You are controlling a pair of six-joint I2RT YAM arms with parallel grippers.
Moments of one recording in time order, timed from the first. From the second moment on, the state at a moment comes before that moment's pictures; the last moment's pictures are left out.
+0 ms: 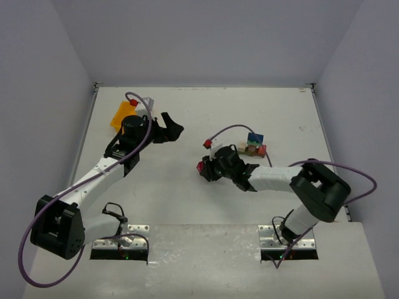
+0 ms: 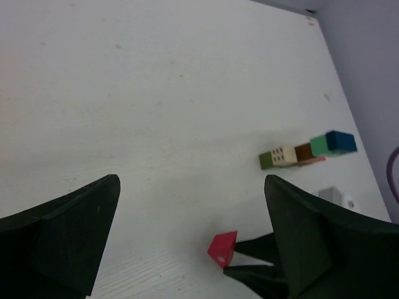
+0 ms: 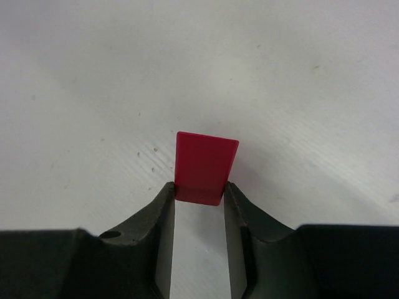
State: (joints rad) left arm -0.32 1.16 0.75 0.10 0.10 -0.52; right arm 0.85 1.60 0.61 0.36 -0.02 0.28
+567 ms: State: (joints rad) left arm -0.34 1.08 0.54 0.69 0.98 -0.47; right arm 0.65 1.04 0.47 0.60 -0.60 0.37
